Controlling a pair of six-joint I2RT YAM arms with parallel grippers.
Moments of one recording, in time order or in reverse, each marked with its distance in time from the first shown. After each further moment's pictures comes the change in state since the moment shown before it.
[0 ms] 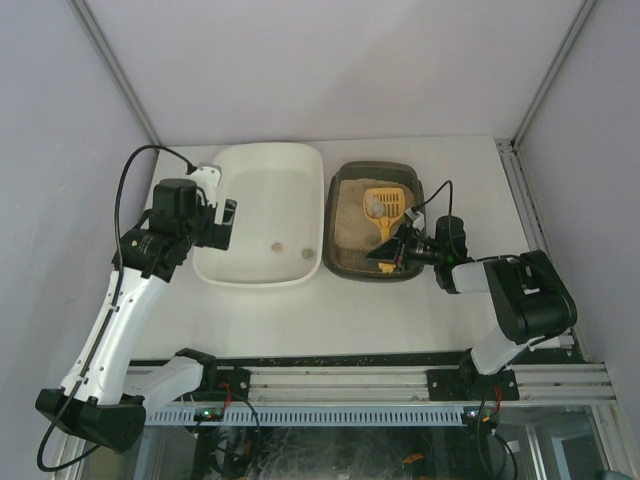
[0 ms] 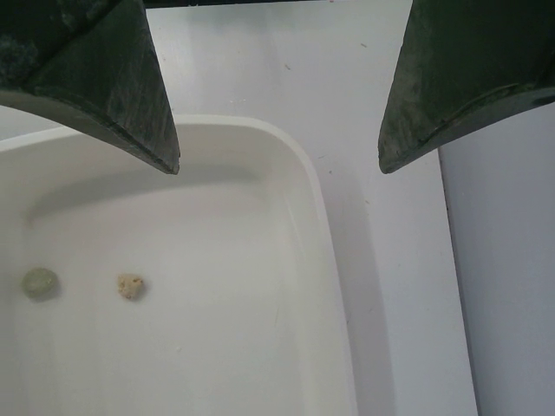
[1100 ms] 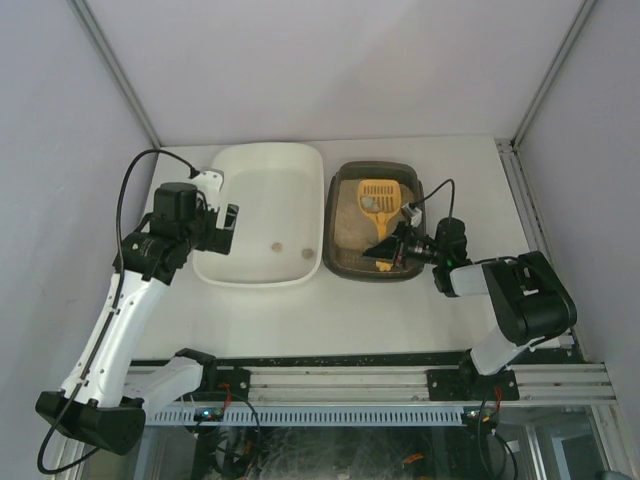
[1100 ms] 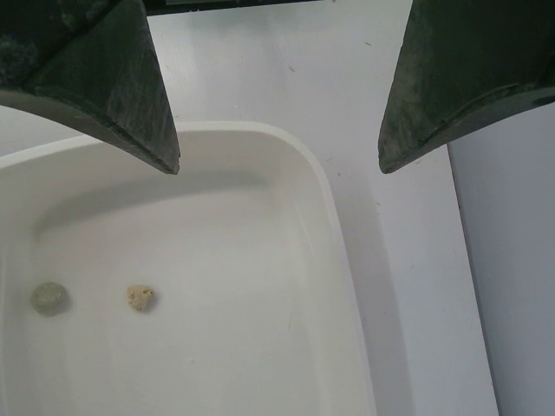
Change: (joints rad) left arm 0.003 -0.018 -0.028 0.002 0.042 0.013; right arm -0.007 -0.017 -0.022 0.181 -0.015 0.072
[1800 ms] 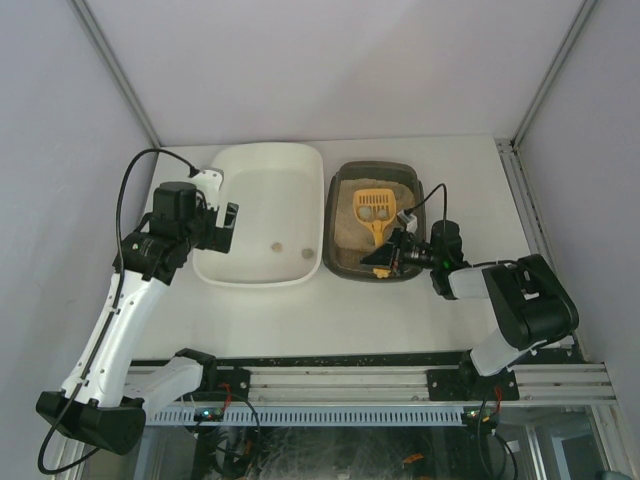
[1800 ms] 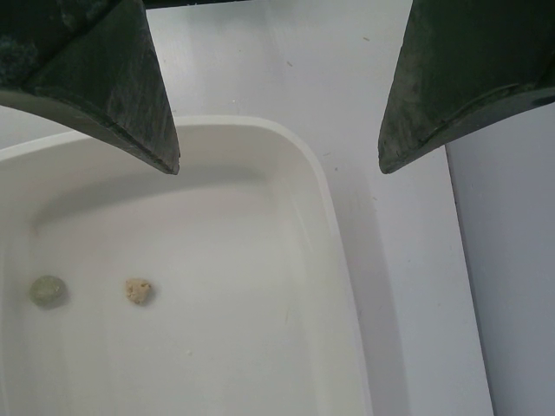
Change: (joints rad) left arm 0.004 0.001 -0.006 0.018 -0.002 0.007; right arm 0.047 -0.019 -0.002 -0.151 0.034 -0.069
